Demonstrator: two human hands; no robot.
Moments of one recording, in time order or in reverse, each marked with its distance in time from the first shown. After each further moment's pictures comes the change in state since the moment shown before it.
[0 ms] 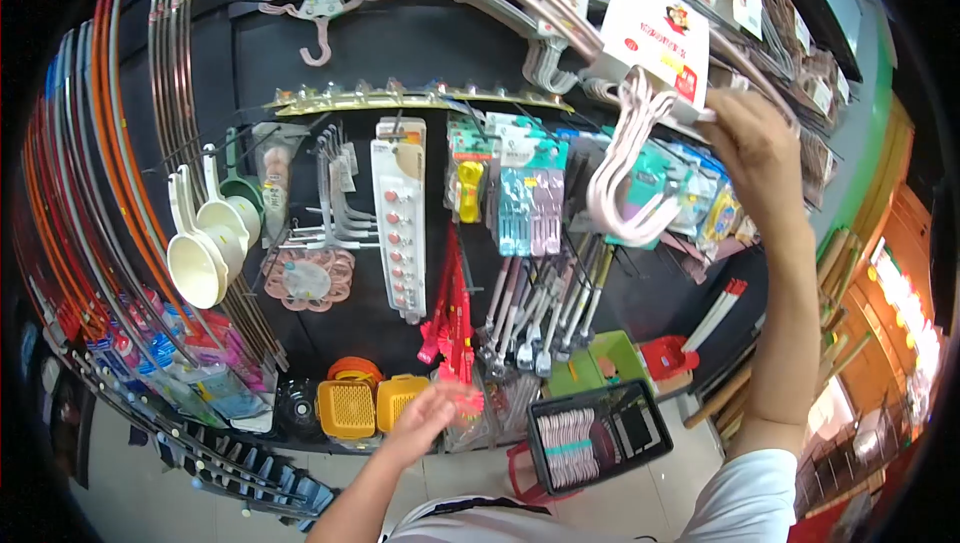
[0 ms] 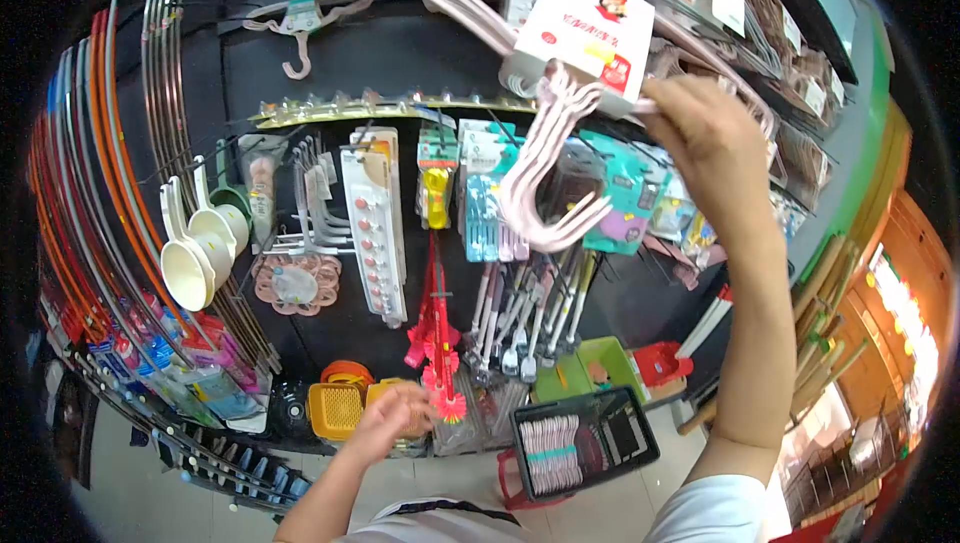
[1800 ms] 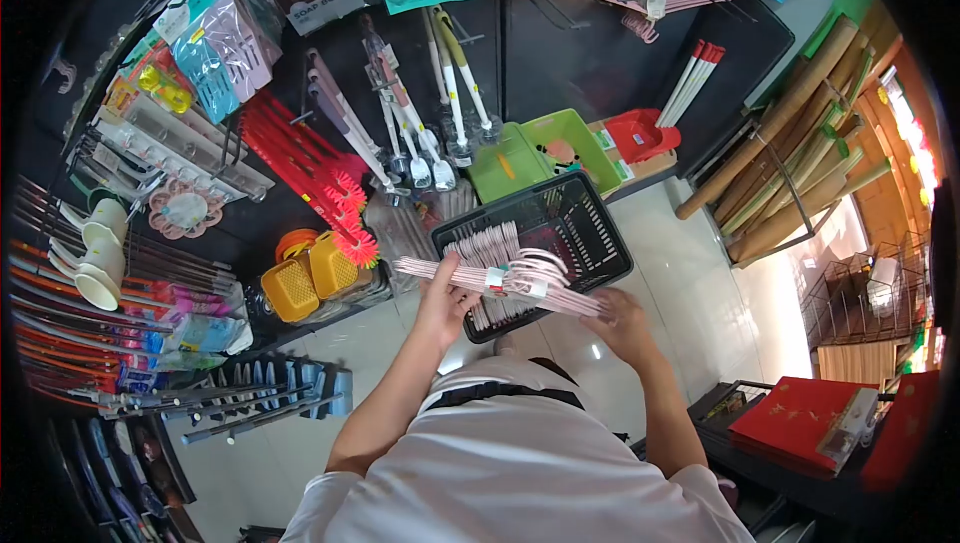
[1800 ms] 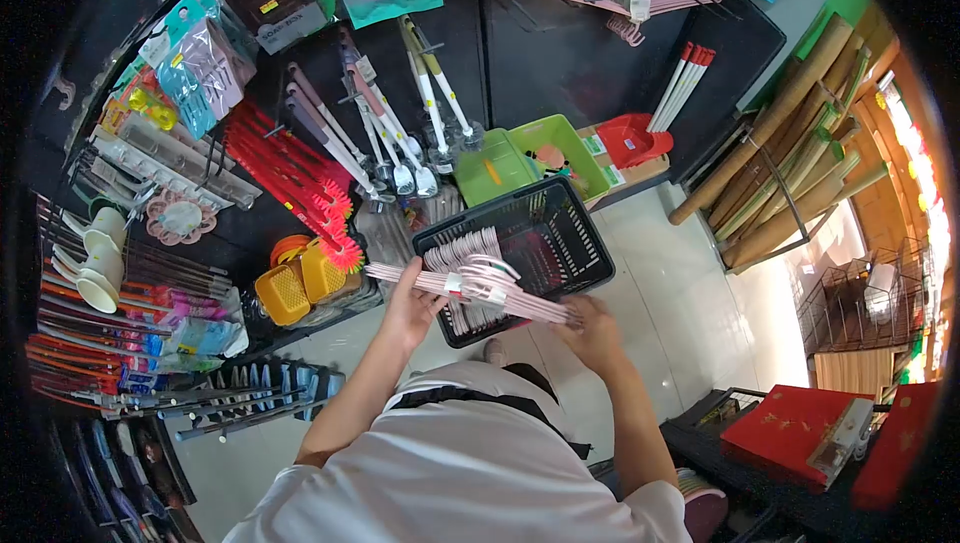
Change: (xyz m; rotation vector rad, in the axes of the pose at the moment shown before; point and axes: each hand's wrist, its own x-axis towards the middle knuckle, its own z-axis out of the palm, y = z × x) left_hand 0.113 -0.282 0.215 -0.412 0.629 -0.697; right_hand -0.608 -0.065 -0.046 0.732 -0.811 1.213
